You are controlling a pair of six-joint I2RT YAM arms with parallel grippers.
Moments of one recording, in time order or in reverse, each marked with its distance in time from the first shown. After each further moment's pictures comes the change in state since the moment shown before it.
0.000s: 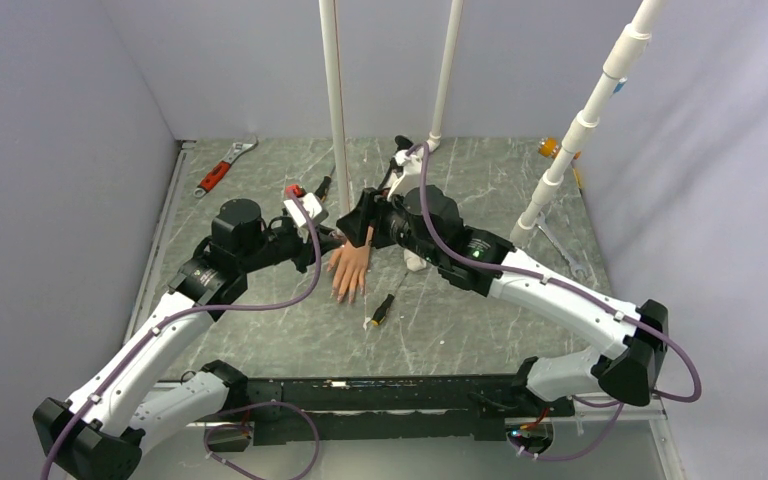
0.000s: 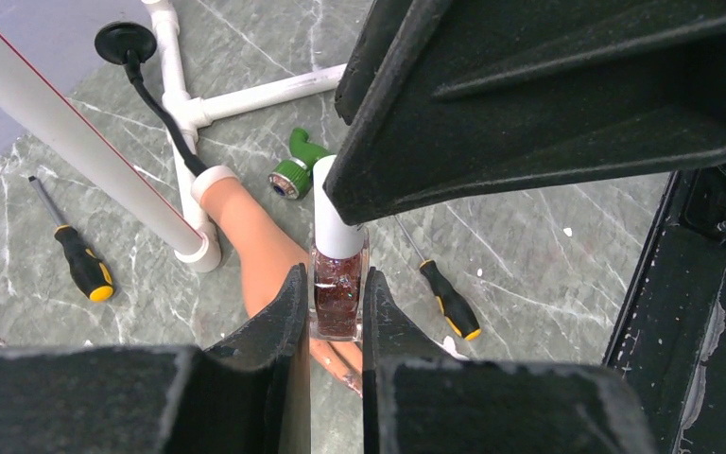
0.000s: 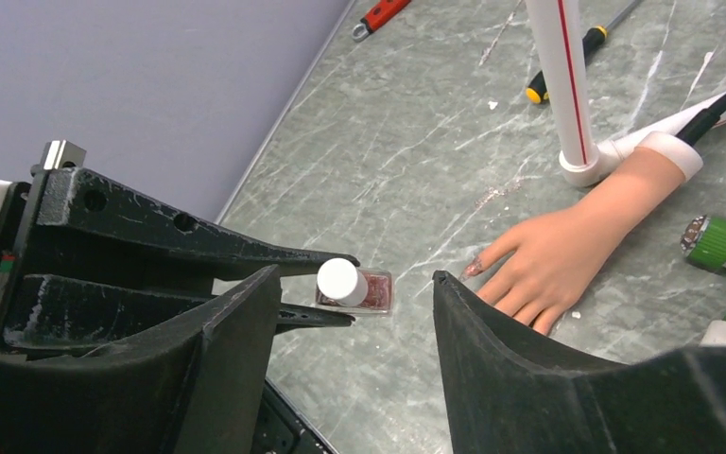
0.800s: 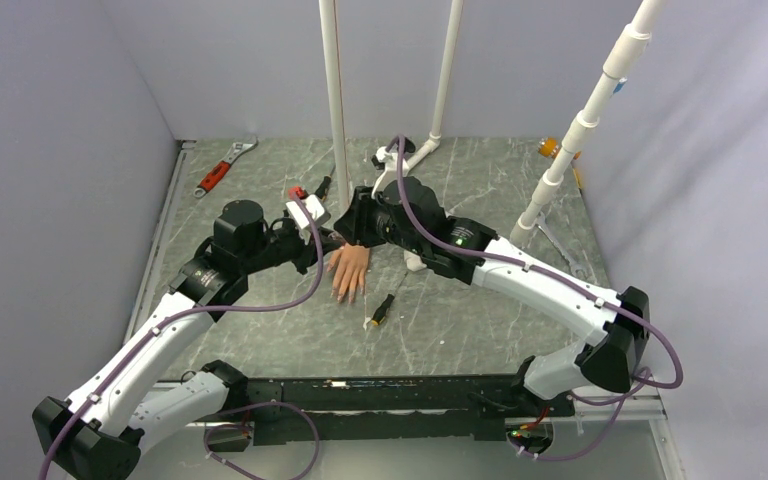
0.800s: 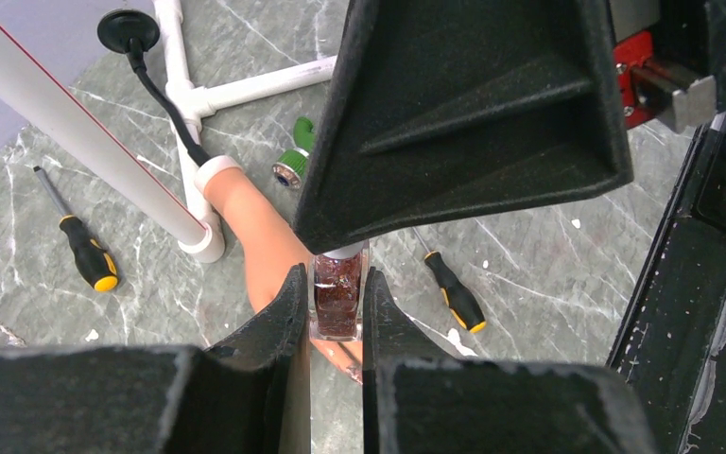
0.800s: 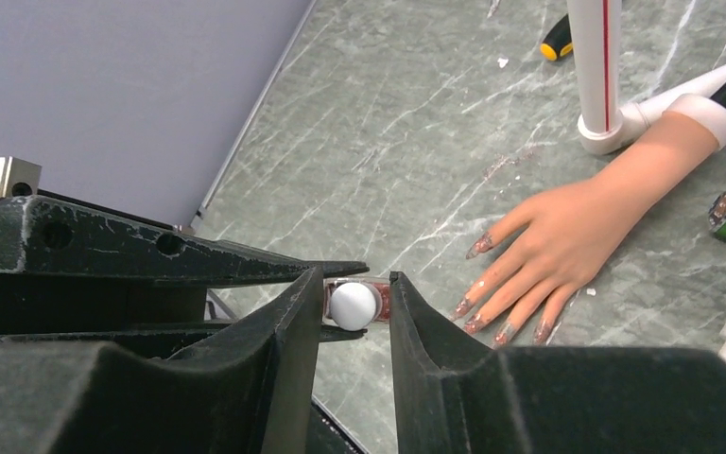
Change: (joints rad) left arm -0.014 0.000 0.000 -0.019 -0.031 0.015; right arm 0.004 0.108 0.117 -0.105 -0.037 0.027
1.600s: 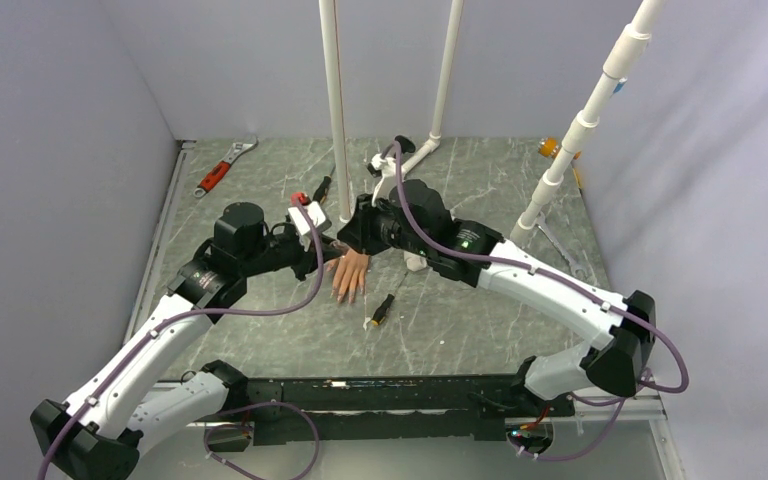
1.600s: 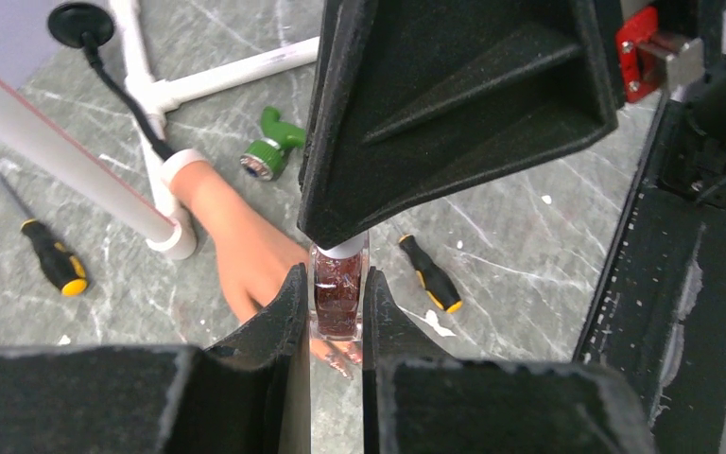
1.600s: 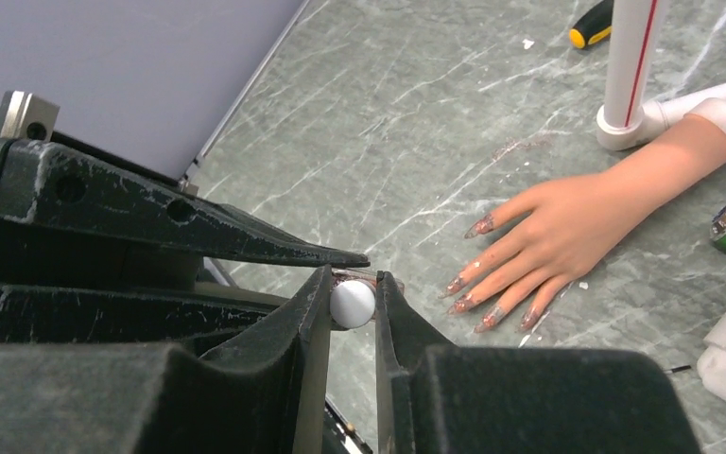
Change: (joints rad) left arm -0.005 -0.010 0.000 -0.050 0.036 0.018; right arm -0.005 -0.016 -0.023 -0.016 -0.103 -0.084
